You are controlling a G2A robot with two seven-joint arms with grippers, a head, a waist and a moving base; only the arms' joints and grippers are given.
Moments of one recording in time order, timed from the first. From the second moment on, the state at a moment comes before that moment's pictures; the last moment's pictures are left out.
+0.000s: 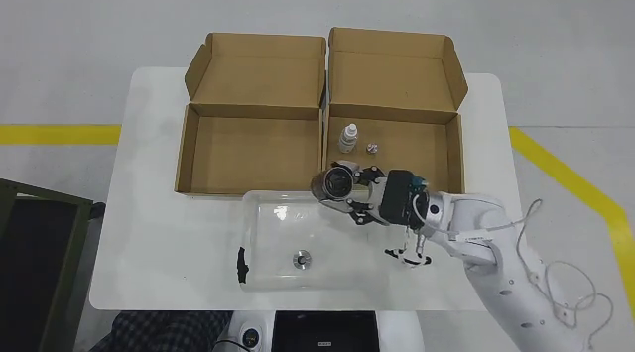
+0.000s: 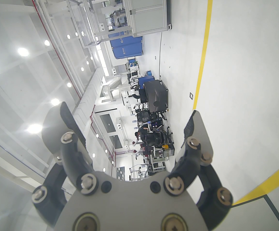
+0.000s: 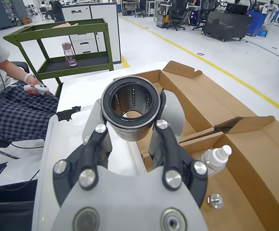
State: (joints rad) left arm -0.01 -0.37 -0.75 -1.25 2.03 -0.40 0.22; right arm -1.28 -1.09 1.18 -1.91 -1.10 -0.79 0.06
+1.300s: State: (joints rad) left arm -0.01 -0.37 -0.75 -1.25 2.03 -0.40 0.22; right arm -1.19 -1.12 1.09 -1.89 -1.20 -0.64 0.10
